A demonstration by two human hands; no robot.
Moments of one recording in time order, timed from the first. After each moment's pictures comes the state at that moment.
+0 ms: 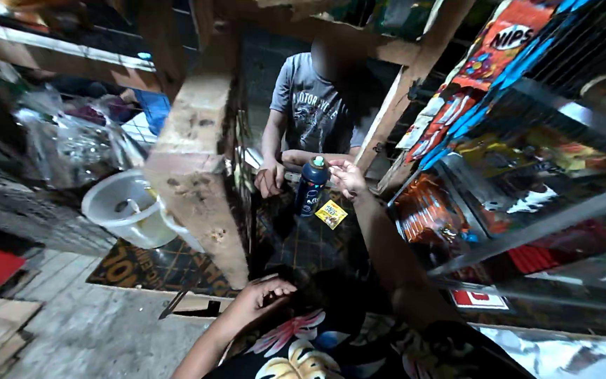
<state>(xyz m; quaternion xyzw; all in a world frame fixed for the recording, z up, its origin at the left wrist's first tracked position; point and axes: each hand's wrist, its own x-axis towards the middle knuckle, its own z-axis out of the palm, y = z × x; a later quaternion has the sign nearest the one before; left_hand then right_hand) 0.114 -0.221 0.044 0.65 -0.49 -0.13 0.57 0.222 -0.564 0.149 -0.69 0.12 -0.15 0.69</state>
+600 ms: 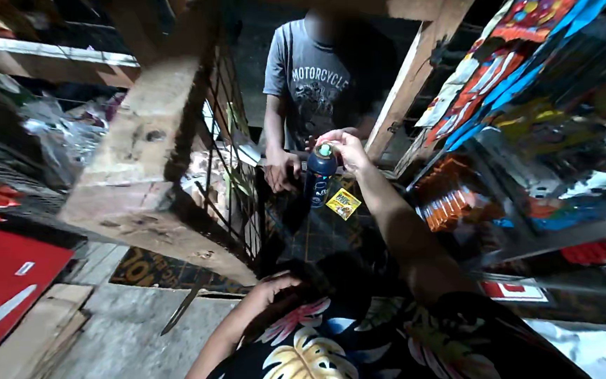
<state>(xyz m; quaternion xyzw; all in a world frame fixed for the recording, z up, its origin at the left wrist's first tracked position) 0.110 -0.217 0.061 0.67 -0.46 -0.18 0.55 0.280 -0.570 0.141 -0.73 0.10 -0.14 0.66</state>
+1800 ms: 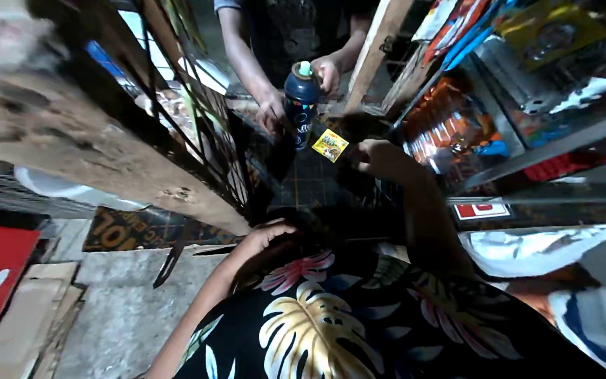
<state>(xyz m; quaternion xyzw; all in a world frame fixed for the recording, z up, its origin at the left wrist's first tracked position) 0.119 -0.211 0.057 0.63 -0.49 -0.24 0.55 0.084 -0.568 0.150 -0.98 0.07 0.09 0.17</state>
